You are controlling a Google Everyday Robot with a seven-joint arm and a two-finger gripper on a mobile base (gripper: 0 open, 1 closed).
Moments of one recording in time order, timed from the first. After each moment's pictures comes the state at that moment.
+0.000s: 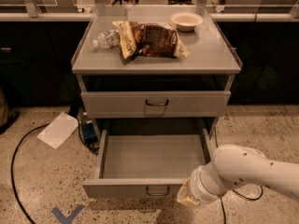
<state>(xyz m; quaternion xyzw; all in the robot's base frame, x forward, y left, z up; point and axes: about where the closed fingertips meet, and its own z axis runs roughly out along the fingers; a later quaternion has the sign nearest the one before) 0.383 -0.114 0.550 -0.61 0.77 0.15 0.15</state>
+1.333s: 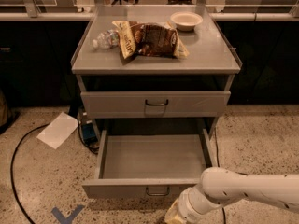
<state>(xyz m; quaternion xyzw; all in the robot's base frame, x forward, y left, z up) 0.349 -0.078 0.443 -0.56 0.78 0.25 0.12</state>
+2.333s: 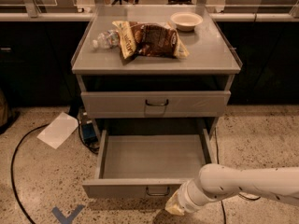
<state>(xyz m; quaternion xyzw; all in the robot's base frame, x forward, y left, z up) 0.394 -0.084 0.425 -0.54 0.80 0.22 0.15</state>
